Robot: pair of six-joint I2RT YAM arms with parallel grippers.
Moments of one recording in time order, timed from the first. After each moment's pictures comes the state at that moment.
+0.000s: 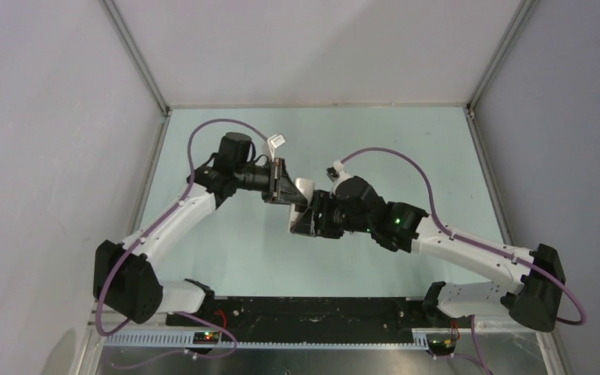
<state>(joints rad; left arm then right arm) -0.45 1.33 1.06 -0.41 0.92 -0.63 1.01 1.21 1.01 -0.35 -0.09 1.01</state>
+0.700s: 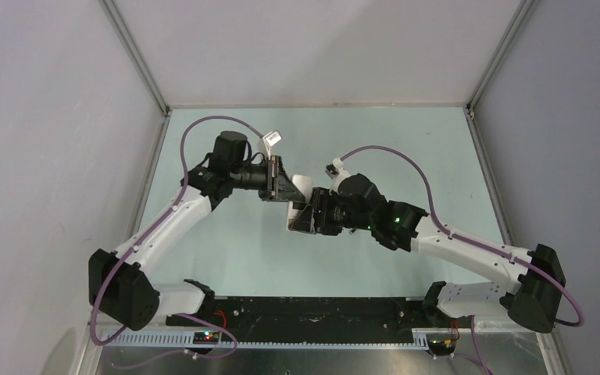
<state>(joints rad) -0.45 1.28 1.07 -0.43 0.87 -0.63 0.99 1.21 0.98 -0.26 -0.14 0.96</state>
